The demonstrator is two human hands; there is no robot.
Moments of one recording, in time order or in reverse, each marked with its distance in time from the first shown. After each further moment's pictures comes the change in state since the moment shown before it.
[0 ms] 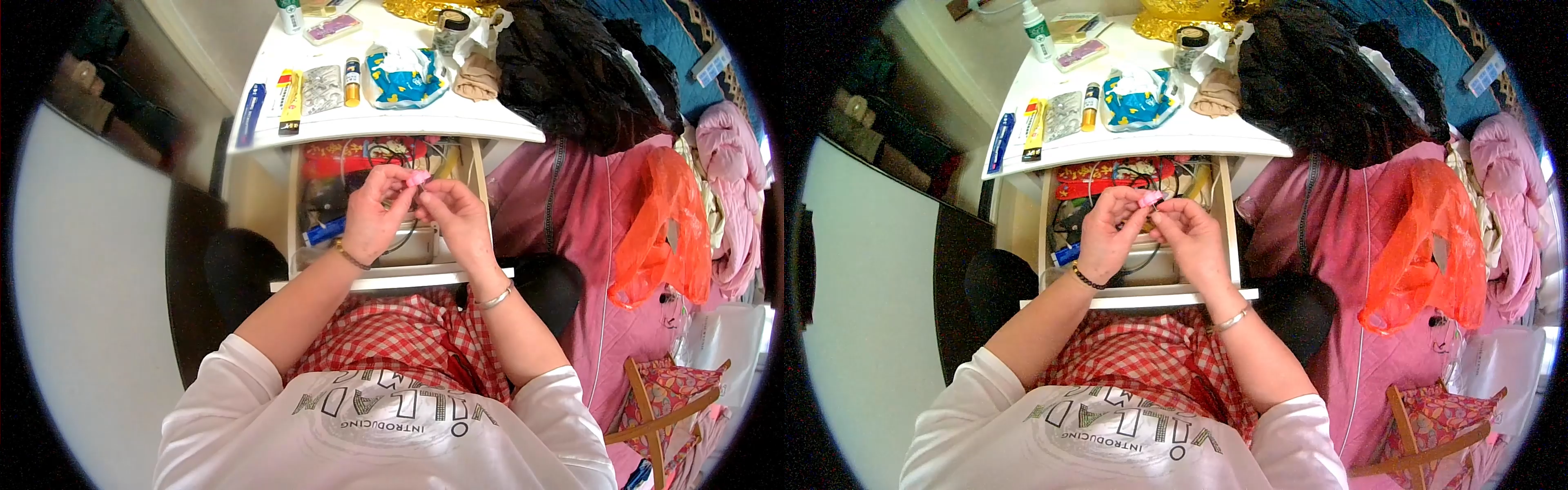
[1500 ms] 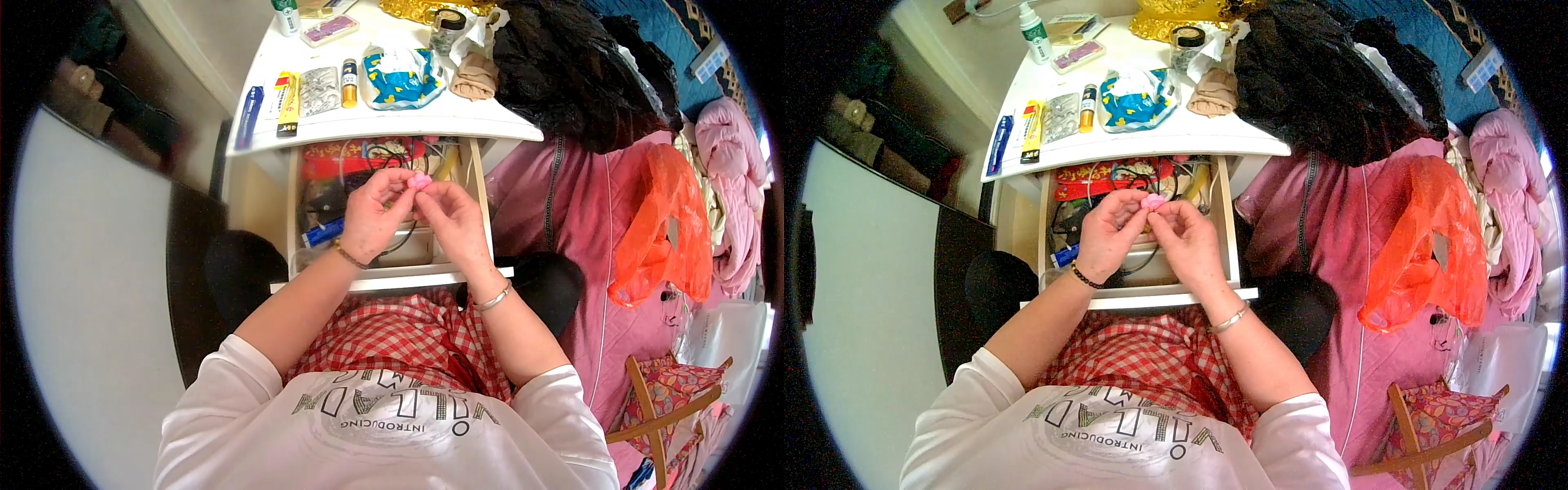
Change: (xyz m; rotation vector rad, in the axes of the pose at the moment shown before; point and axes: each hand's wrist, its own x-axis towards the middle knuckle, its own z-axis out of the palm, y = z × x) left_hand -0.001 0.003 0.001 -0.114 -0.036 -0.094; right_hand -0.003 0.002 0.004 -0.132 0.019 -0.085
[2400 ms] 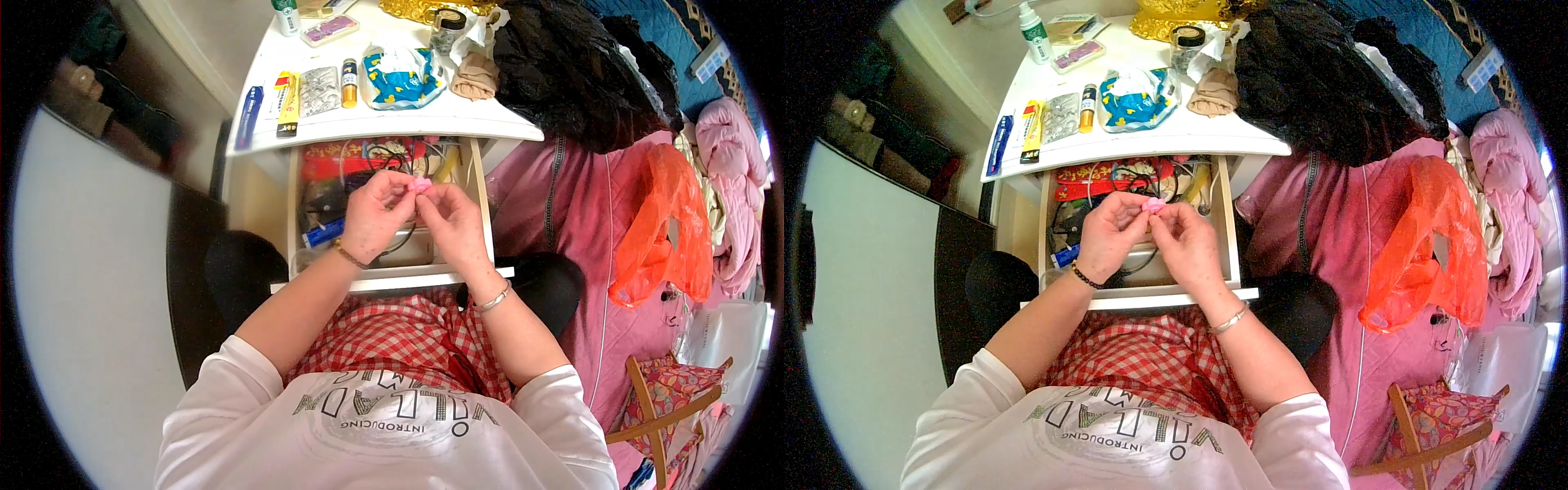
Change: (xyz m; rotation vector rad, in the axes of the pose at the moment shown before) left_hand 0.001 0.000 -0.001 -0.010 -0.012 -0.090; right_hand 0.003 0.016 0.000 -0.147 0.075 -0.087
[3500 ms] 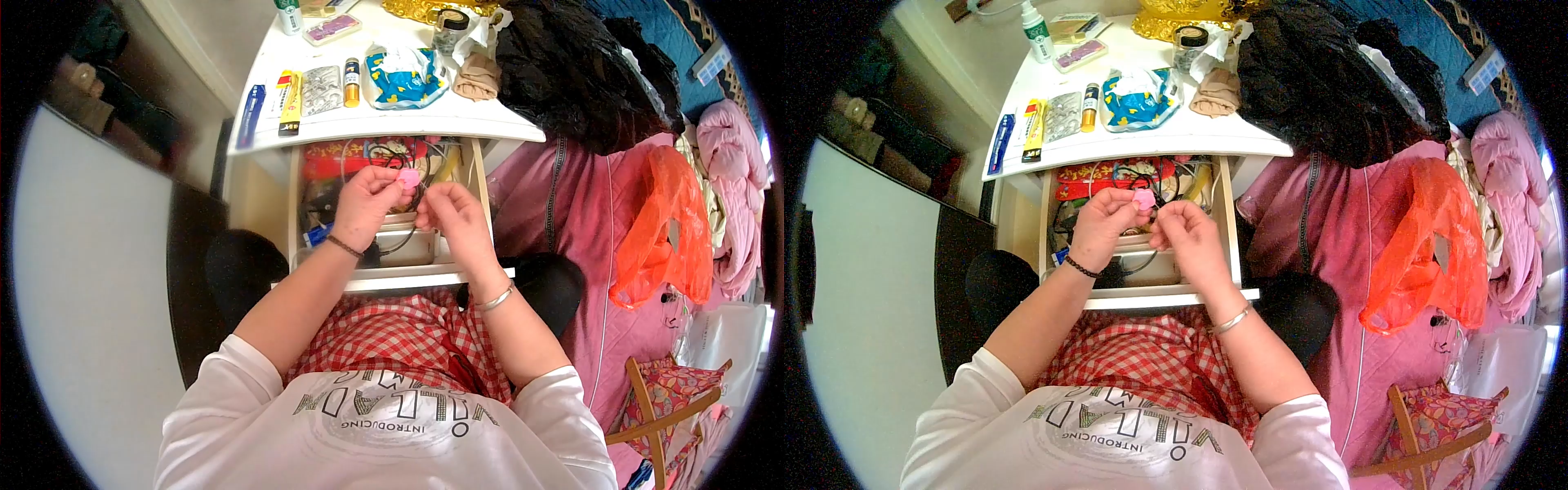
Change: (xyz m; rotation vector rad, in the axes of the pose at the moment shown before) left_hand 0.009 -0.009 -0.018 -0.208 0.066 -0.253; right_hand 0.001 -0.018 -0.009 0.332 -0.150 0.223
